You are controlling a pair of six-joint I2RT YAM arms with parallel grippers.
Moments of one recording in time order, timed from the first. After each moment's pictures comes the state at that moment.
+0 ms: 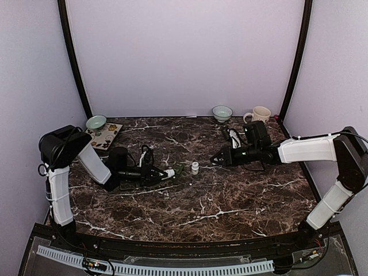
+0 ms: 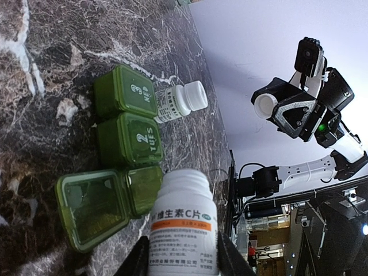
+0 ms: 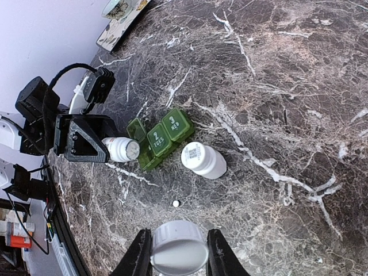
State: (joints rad) left arm -0.48 2.04 0.65 1.00 0.93 -0.94; right arm 0.58 1.58 0.86 0.05 -0.50 0.42
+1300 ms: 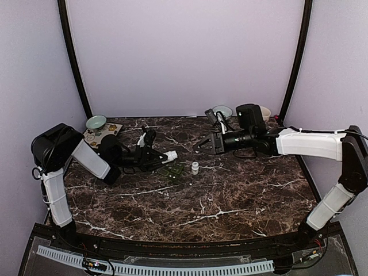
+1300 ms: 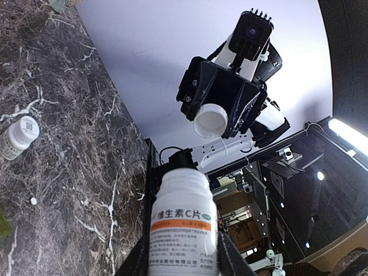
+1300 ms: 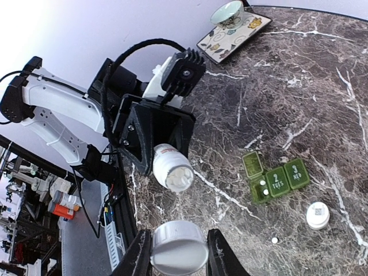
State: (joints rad) left arm -0.49 1.94 0.70 1.40 1.14 -1.31; right arm 0.68 1.57 1.05 0.06 -0.71 0.44
